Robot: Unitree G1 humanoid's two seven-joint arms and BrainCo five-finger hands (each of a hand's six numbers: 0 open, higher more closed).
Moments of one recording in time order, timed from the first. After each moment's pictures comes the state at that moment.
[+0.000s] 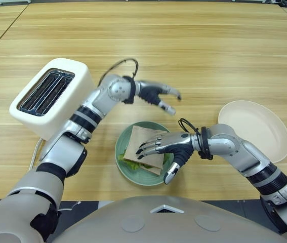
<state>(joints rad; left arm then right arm) -0.83 0.29 -0.41 0.44 0.37 -0.42 -0.65 -0.14 -0.77 0.53 -0.26 -0.24 -0.46 0.88</state>
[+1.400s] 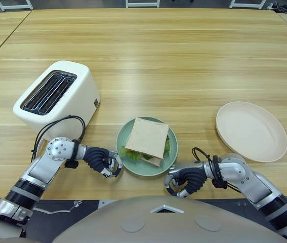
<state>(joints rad) 0.06 0.74 -0.35 -0.03 -0.02 -0.24 -1.16 0.19 -0.78 0.43 -0.19 -0.16 -0.46 0.93</state>
